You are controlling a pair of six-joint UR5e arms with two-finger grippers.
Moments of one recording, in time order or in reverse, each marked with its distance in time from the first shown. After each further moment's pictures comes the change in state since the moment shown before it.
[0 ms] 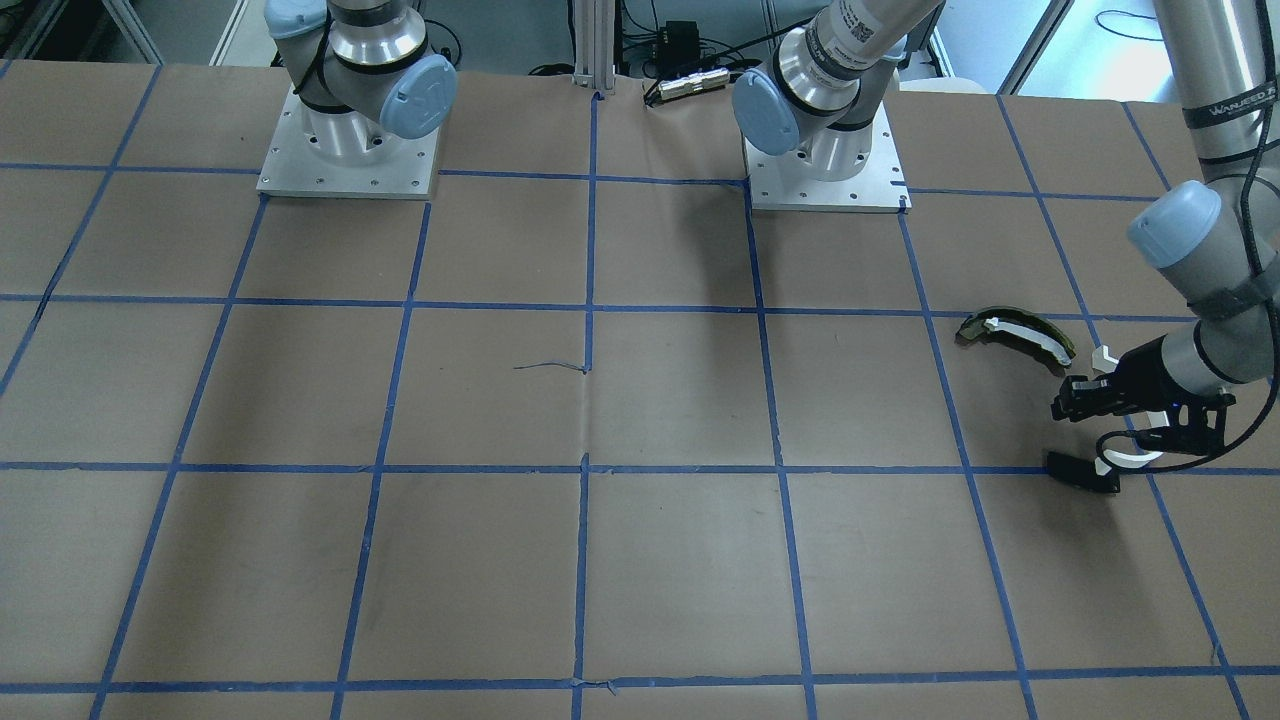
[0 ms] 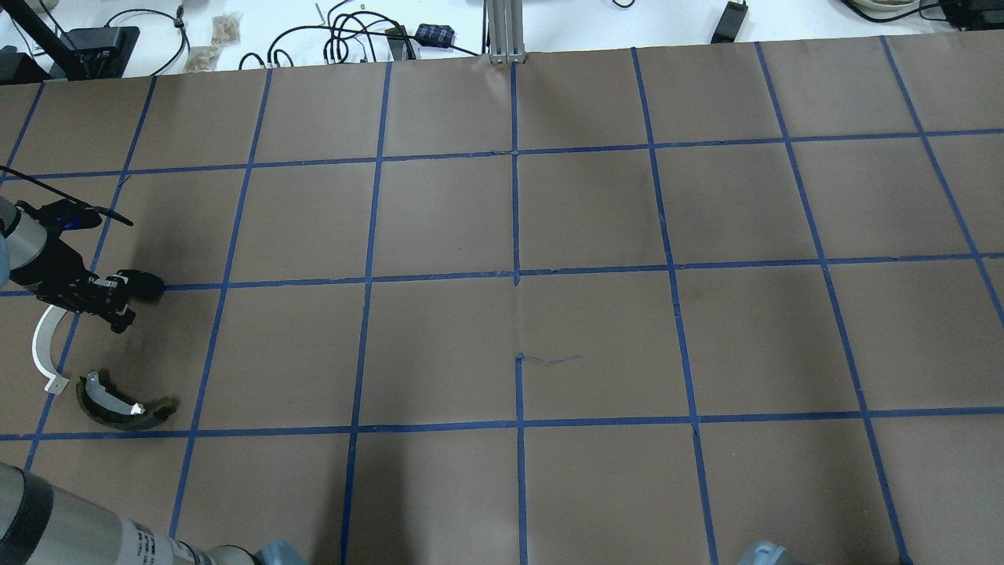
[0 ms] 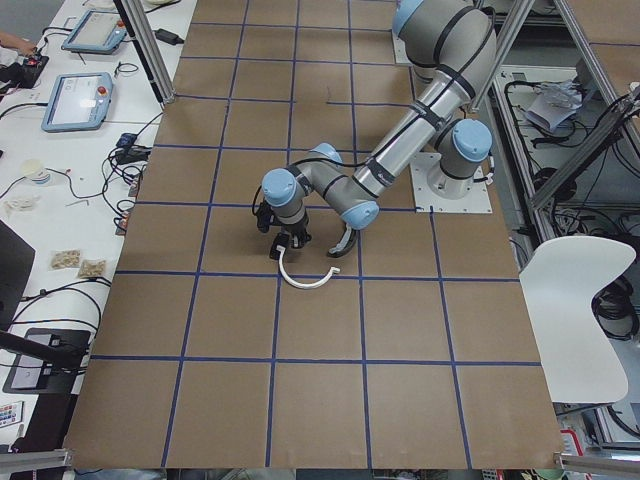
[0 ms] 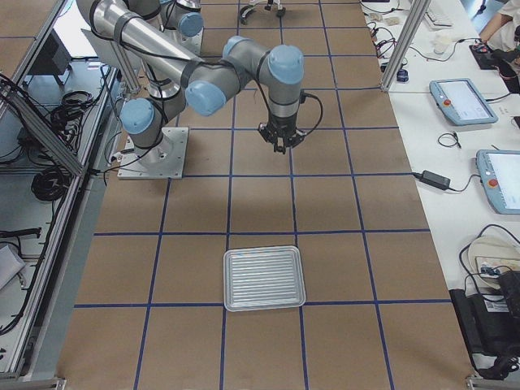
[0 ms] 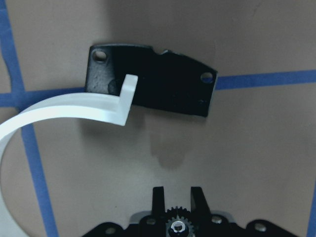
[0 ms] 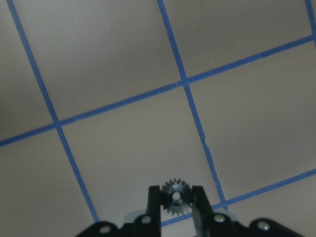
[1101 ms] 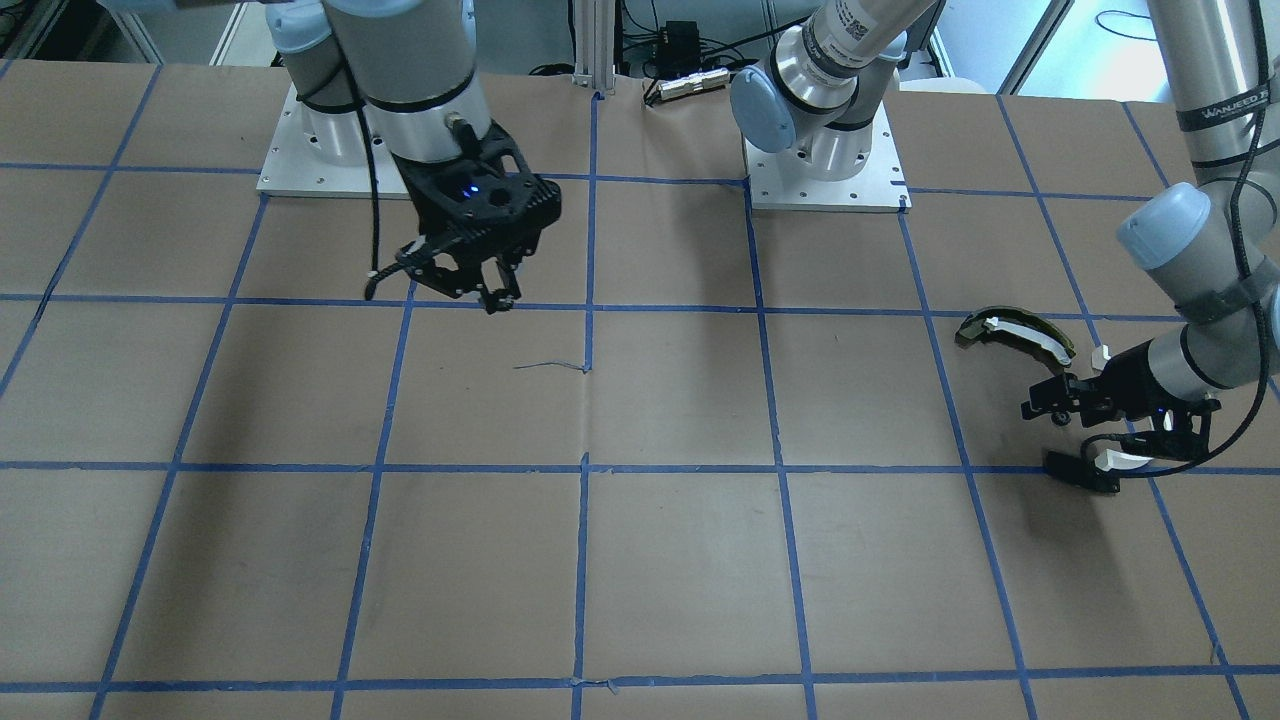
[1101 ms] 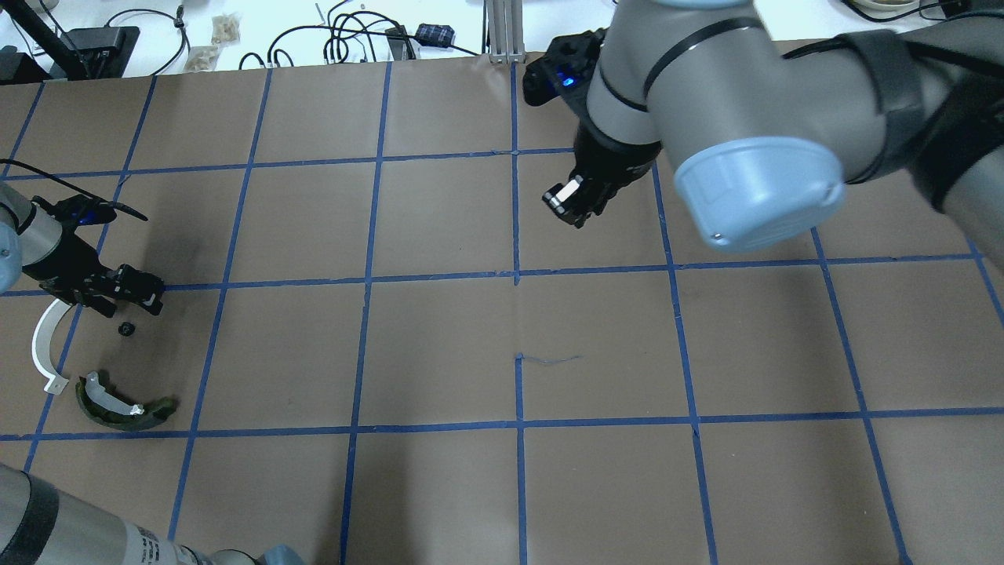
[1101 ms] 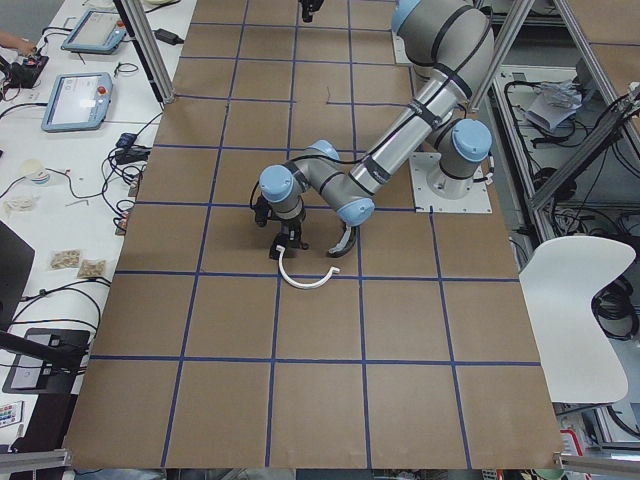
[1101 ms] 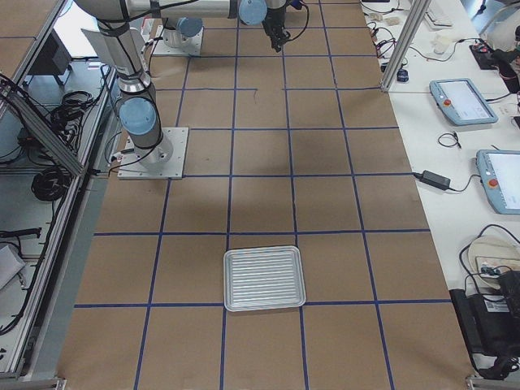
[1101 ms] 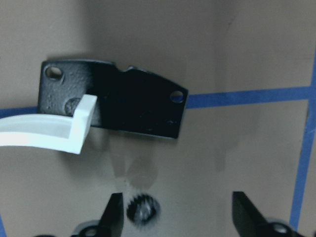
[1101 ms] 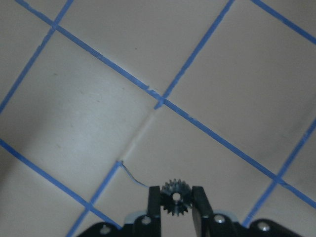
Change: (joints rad) left arm -0.033 0.009 -0.001 -0.015 -0.014 -0.006; right arm 0.876 0.114 -0.023 -0.197 0.055 1.479
